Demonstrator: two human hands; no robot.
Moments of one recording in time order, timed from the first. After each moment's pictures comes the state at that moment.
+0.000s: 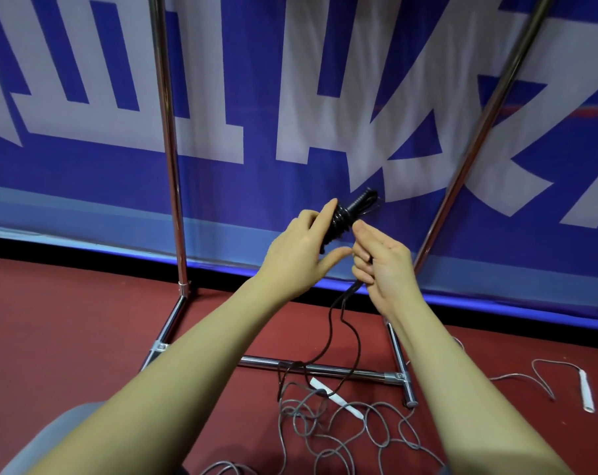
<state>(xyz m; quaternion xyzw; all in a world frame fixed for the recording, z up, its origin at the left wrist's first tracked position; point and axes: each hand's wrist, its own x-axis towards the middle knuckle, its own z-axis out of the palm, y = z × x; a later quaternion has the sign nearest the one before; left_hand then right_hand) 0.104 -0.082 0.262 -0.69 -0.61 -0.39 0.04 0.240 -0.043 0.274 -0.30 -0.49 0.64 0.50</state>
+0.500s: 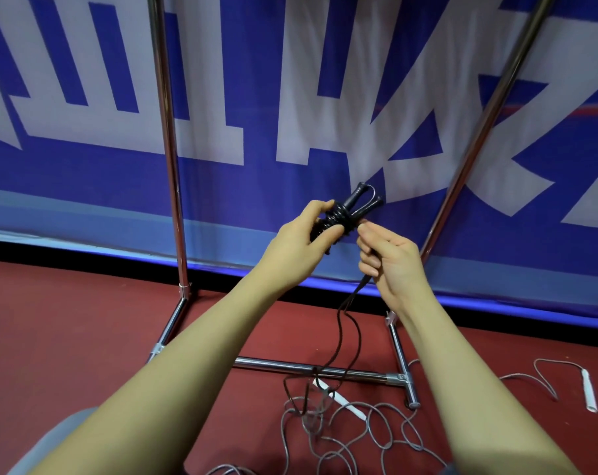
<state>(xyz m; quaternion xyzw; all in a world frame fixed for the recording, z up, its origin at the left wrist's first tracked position) 0.100 -0.087 0.280 -0.62 -0.55 -0.52 -0.20 0.247 -0.034 0.277 -0.29 -0.52 0.63 0.50</state>
